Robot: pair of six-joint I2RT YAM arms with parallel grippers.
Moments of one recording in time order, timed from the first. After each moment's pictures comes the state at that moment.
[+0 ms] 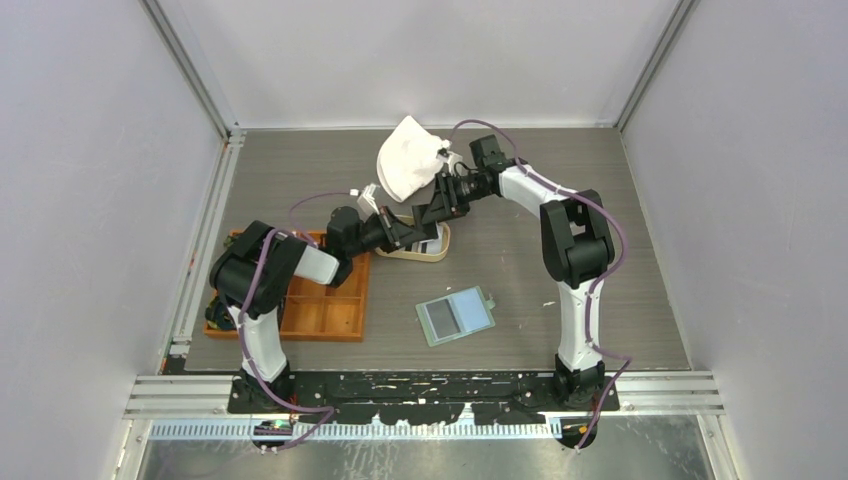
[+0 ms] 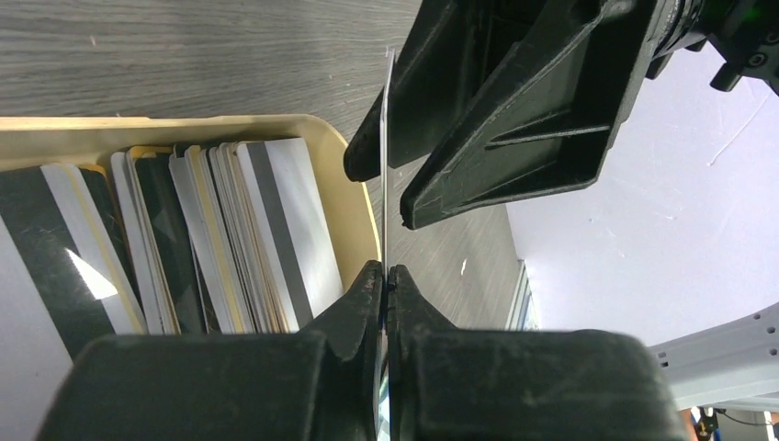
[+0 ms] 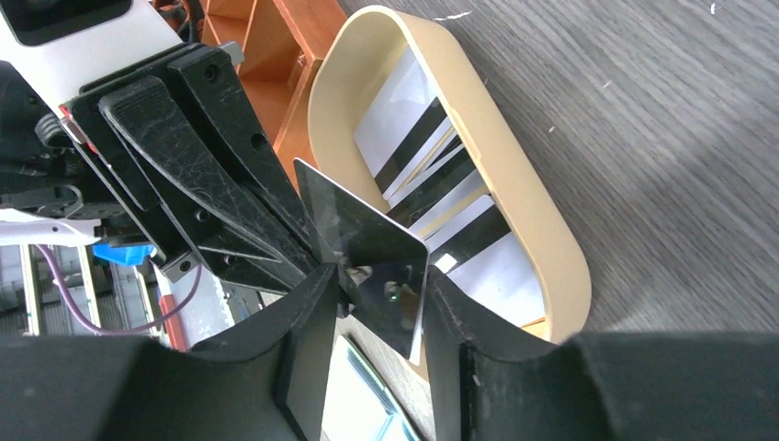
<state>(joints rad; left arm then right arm) -0.47 1.90 0.71 1.00 0.52 -0.97 0.33 2.12 1.59 -0.47 -0.95 0.15</state>
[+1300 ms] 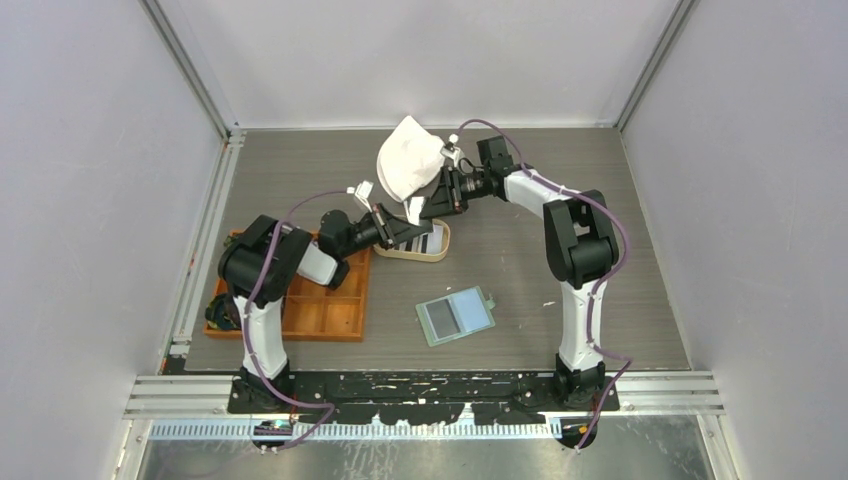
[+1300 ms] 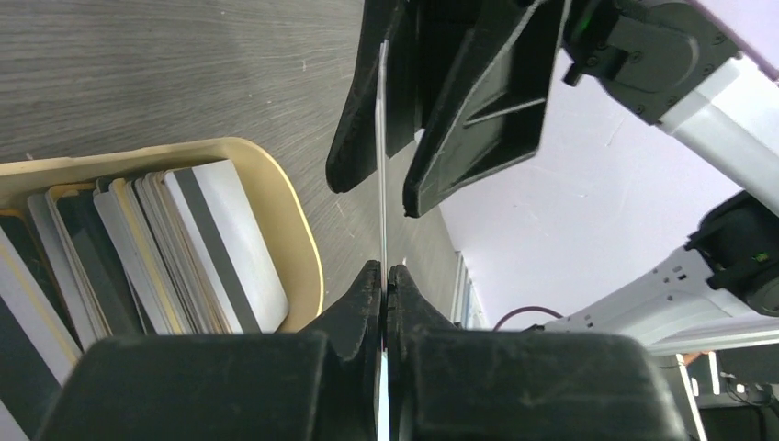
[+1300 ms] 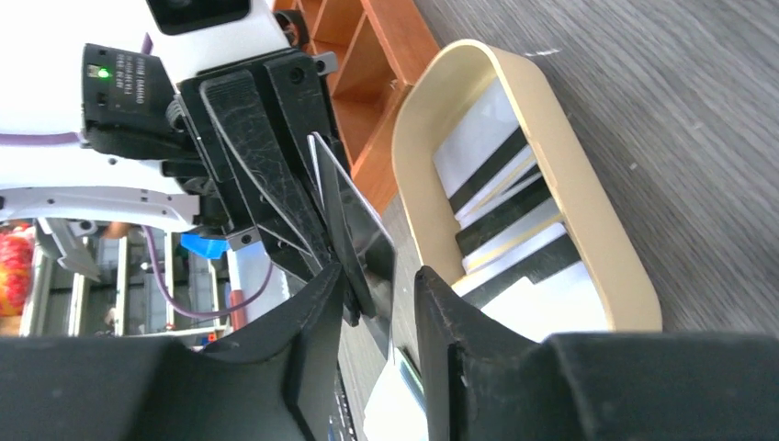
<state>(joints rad) -0.42 1.99 0.70 1.32 0.66 -1.13 0.31 2.11 1.51 -0.22 -1.15 0.34</state>
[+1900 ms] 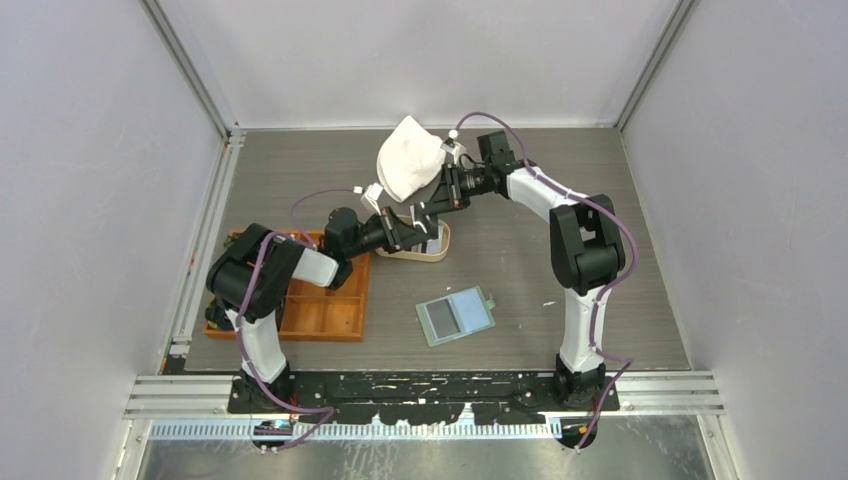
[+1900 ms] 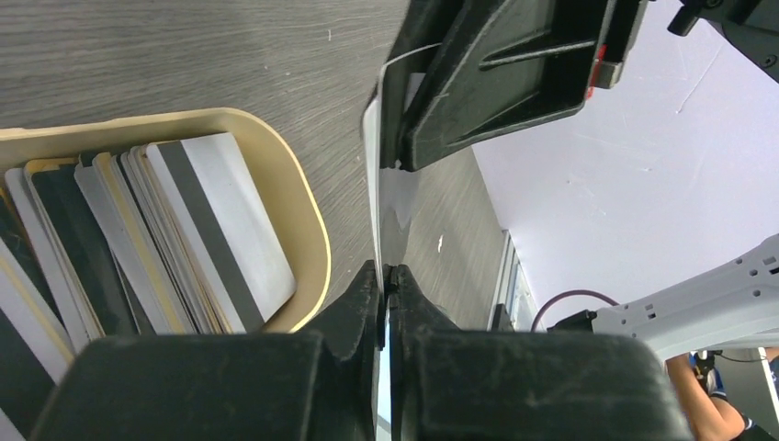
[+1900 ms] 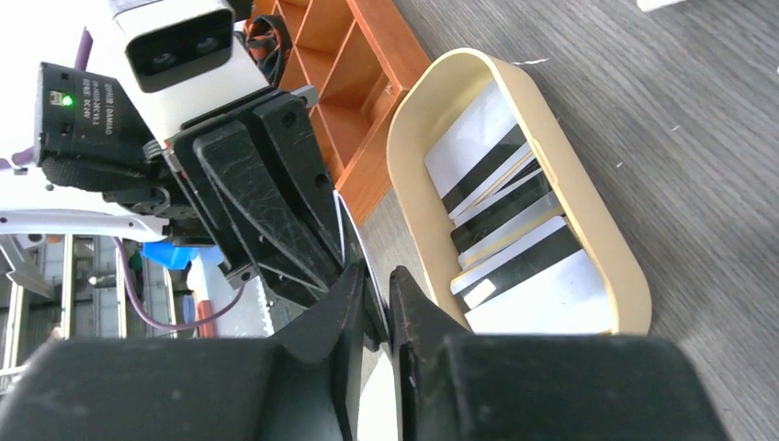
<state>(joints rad) -0.49 1.87 0.69 1.07 0.59 -0.94 0.33 2.04 1.51 -0.31 -1.03 0.26</state>
